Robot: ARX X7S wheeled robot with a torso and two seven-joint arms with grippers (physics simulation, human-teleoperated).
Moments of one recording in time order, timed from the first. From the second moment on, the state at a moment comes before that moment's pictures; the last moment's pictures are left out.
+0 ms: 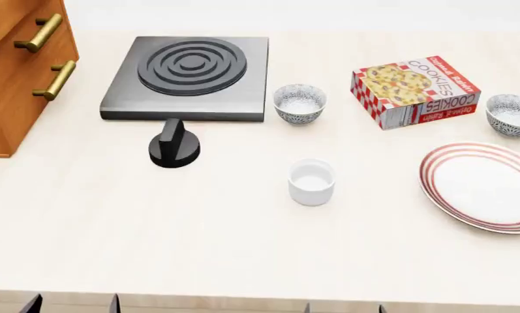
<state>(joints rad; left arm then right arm) -0.01 -0.04 0.05 -0.02 -0.09 0.00 -0.06 0.01 0.05 -0.07 0.01 0.03 0.02 0.06</state>
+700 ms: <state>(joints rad) -0.10 -0.25 -0.23 0.29 -0.59 -0.39 -0.11 0.12 0.14 0.00 -0.61 0.53 0.49 0.14</state>
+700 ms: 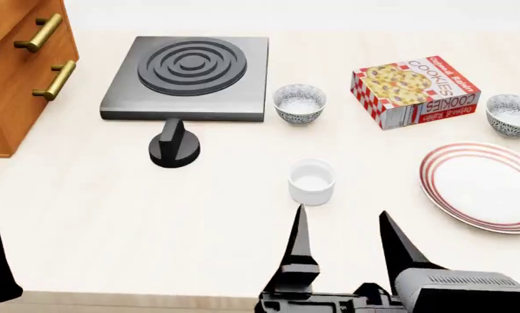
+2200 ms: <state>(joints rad) -0.11 -0.29 -0.29 0.17 -0.60 -0.29 -0.09 0.21 0.23 0.03 -0.70 0.75 0.53 0.25</state>
